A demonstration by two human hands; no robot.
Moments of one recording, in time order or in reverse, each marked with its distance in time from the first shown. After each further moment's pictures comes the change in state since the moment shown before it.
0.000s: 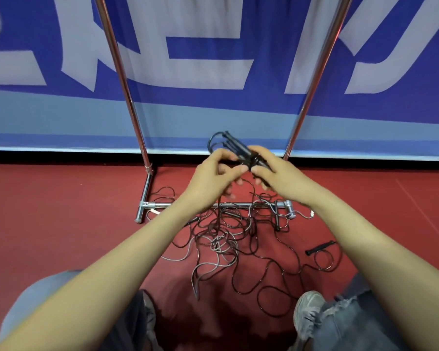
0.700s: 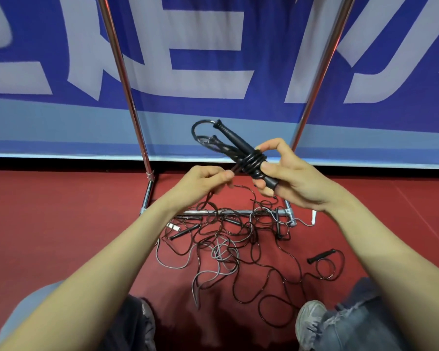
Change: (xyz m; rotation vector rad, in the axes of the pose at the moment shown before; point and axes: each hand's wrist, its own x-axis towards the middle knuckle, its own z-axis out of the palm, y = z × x) left_hand 0.002 0.000 -0.032 0.071 -0.149 0.030; right_hand -0.018 -0.019 -0.019 0.934 -0.293 -0.151
